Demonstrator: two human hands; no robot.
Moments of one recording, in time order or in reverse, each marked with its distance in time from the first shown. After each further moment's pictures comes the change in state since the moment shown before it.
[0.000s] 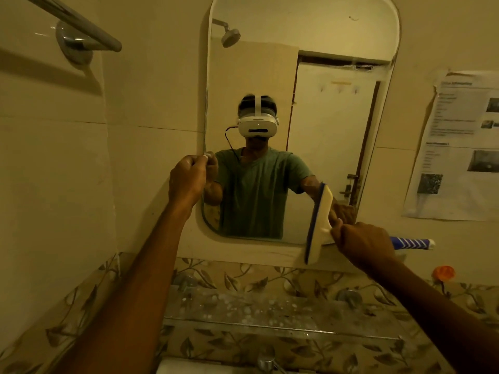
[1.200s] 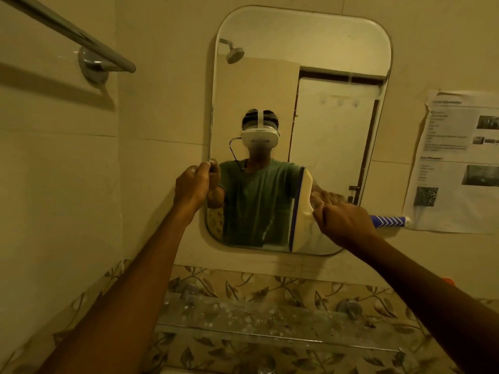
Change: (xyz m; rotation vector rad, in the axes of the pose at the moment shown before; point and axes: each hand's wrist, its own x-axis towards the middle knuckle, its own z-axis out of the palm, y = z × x) left_hand 0.004 0.007 -0.004 0.013 -0.034 -0.045; right_hand 0.034 -0.021 -0.044 0.046 0.171 -0.171
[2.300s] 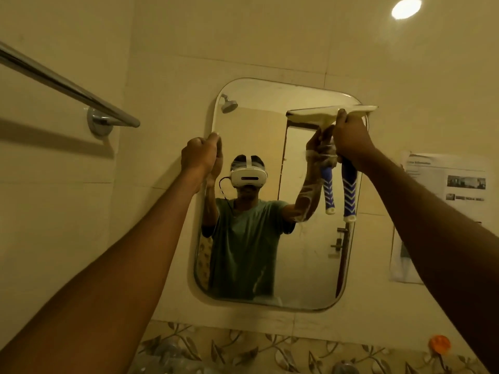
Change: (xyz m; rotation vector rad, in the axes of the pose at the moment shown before) left_hand 0.062 0.132 0.004 -0.088 0.062 0.224; right_hand 0.154 0.028 -0.180 0.865 0.501 0.344
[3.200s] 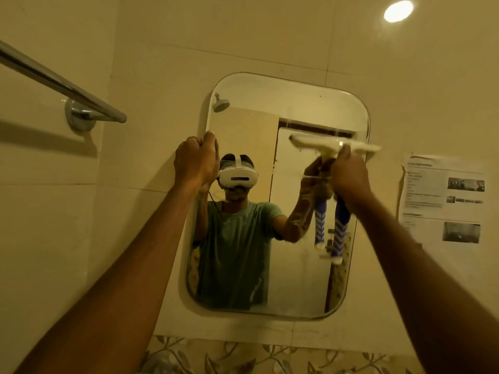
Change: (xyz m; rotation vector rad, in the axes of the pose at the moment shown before) left_hand 0.004 -0.013 0.009 0.069 0.085 0.144; right_hand -0.059 0.028 0.018 0.143 0.047 0.180
